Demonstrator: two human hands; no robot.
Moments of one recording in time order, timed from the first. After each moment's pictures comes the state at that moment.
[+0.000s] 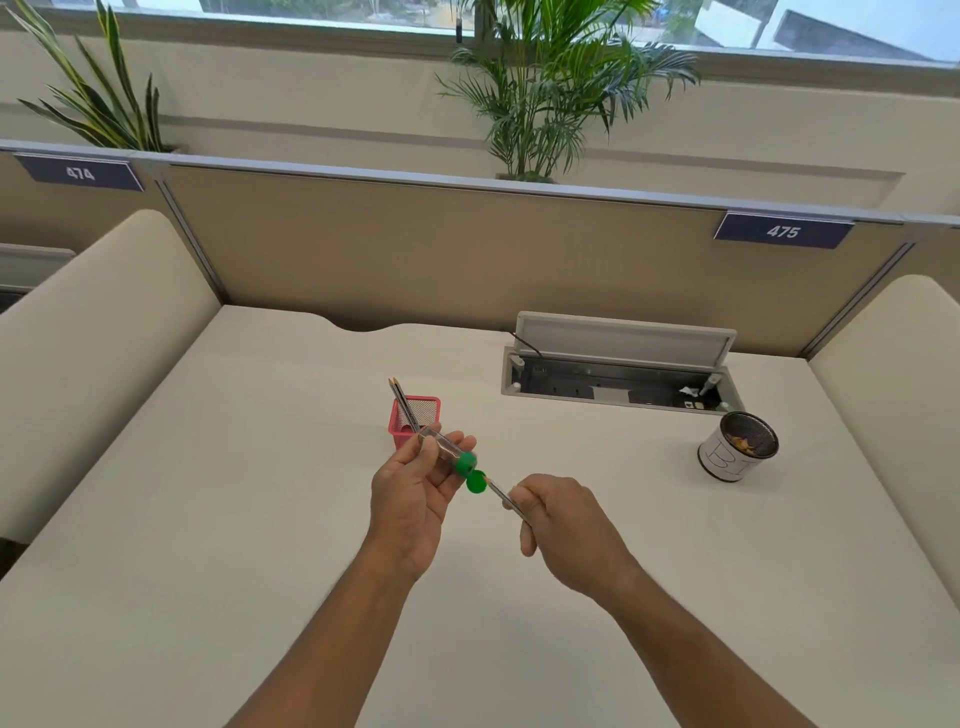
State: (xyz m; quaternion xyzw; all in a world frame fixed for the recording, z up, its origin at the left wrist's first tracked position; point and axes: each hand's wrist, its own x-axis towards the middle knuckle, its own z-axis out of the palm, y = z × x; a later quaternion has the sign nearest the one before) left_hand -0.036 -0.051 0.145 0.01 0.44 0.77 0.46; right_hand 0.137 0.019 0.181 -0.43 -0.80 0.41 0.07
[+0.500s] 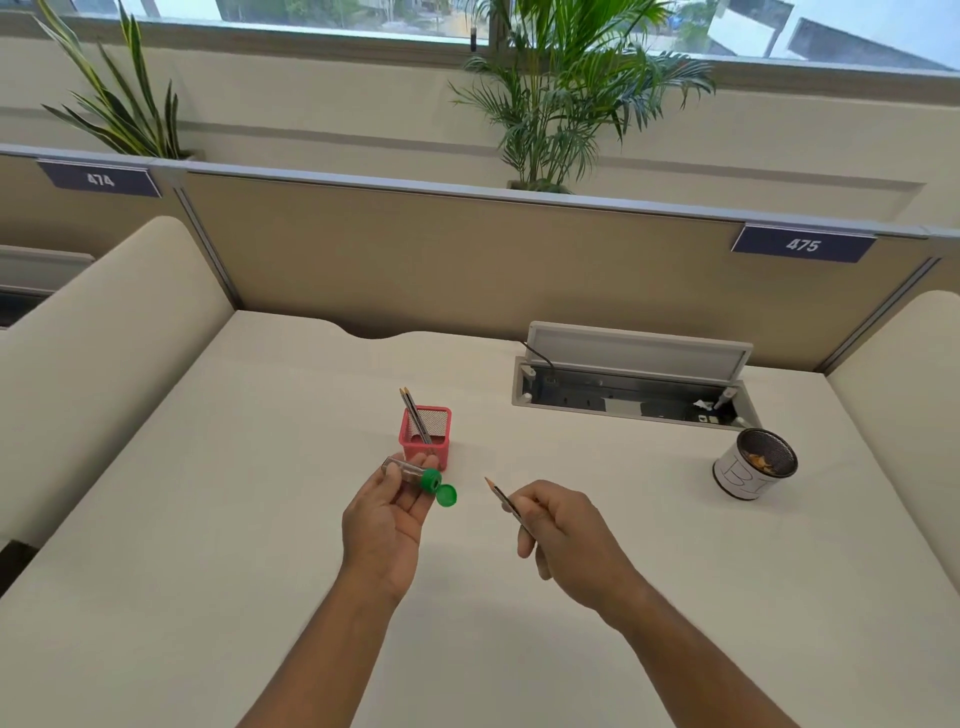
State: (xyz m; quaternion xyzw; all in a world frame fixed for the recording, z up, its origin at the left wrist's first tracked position) left_hand -0.062 -0.069 0.131 -0.09 0.41 0.81 0.41; right_hand 0.128 0.022 0.175 -0.39 -0.74 0.54 0.12
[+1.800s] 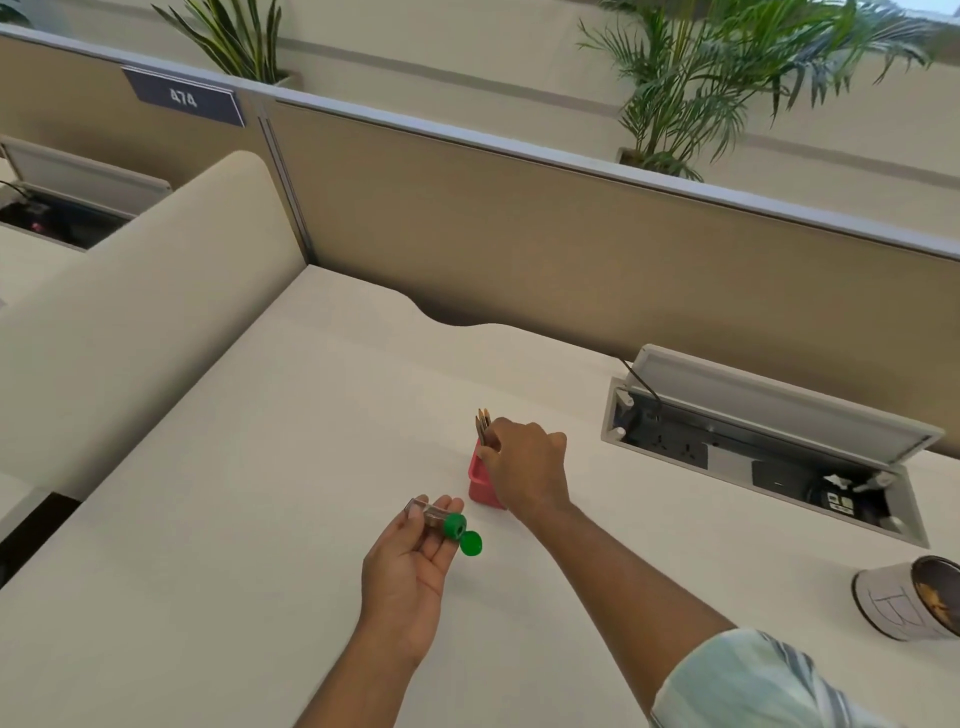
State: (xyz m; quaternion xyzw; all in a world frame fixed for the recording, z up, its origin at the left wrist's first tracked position) left_hand -0.128 -0.063 0.068 -0.23 0.39 0.81 0.37; right_hand -0.112 0.112 0.089 -0.38 -0.91 0.19 0.02
